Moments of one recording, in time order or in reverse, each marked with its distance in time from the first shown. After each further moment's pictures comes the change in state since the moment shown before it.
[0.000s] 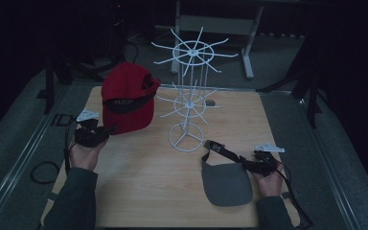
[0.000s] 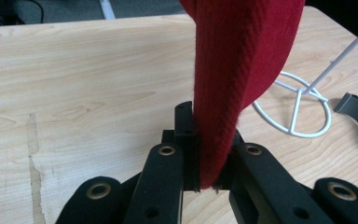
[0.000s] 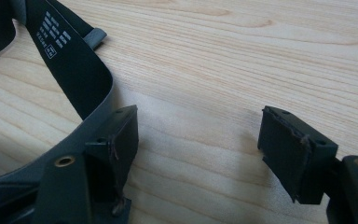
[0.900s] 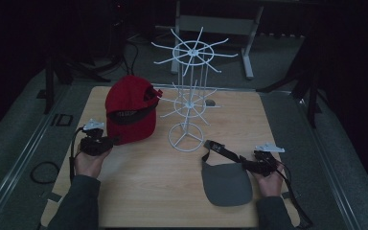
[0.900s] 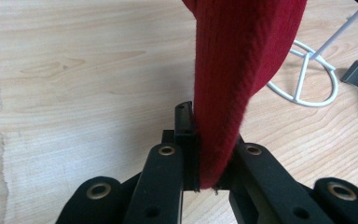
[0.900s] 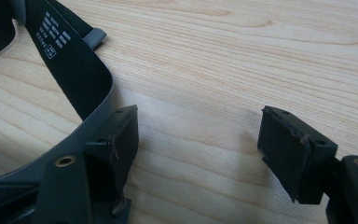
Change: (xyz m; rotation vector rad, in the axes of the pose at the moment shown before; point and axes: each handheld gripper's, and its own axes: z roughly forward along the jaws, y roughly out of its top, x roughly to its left) left arm 0.000 -0.030 0.019 0.080 -0.031 -0.027; right arm 0.000 0.000 0.000 0.000 -0.001 0.001
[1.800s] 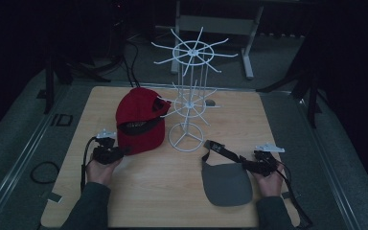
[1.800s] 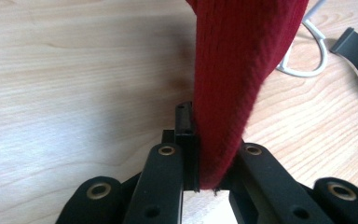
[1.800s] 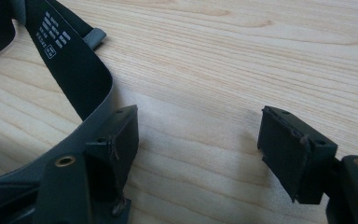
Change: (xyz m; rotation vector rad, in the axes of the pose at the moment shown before) left arm -0.015 -0.028 0.031 0.071 -0.072 -0.041; right arm 0.000 0.000 0.000 0.000 0.000 0.000
